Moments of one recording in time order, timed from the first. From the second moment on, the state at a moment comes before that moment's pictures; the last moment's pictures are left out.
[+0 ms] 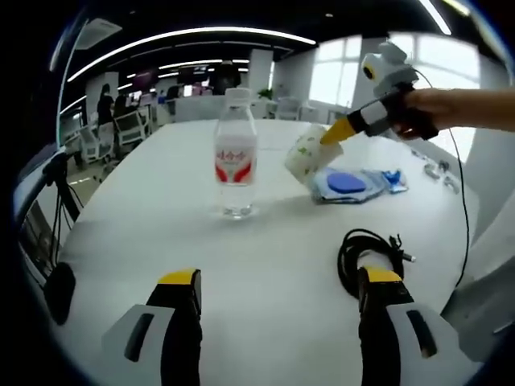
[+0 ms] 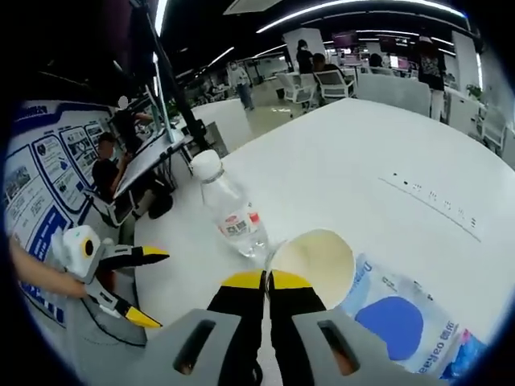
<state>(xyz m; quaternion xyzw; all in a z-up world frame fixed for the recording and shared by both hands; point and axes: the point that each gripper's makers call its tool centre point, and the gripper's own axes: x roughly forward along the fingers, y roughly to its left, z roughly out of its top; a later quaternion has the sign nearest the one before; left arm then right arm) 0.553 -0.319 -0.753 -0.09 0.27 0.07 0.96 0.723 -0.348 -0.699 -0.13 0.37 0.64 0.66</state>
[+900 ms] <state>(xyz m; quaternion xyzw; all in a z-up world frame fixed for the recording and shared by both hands) 0.537 -0.310 -0.761 -0.14 0.26 0.09 0.95 0.714 -0.329 -0.732 -0.27 0.39 0.65 0.59</state>
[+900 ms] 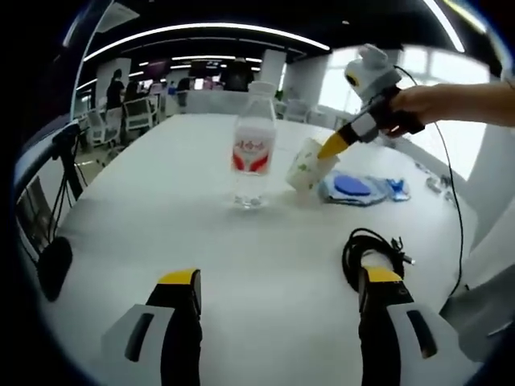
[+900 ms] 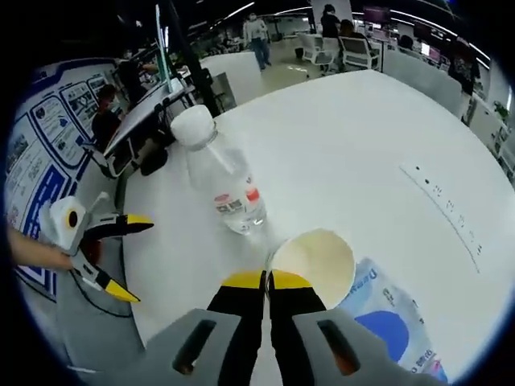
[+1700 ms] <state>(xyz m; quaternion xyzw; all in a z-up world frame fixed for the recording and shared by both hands) 0.539 -0.310 -0.758 -0.17 0.25 0.10 0.95 0.709 -0.322 -0.743 -0.40 0.37 0.66 0.53</state>
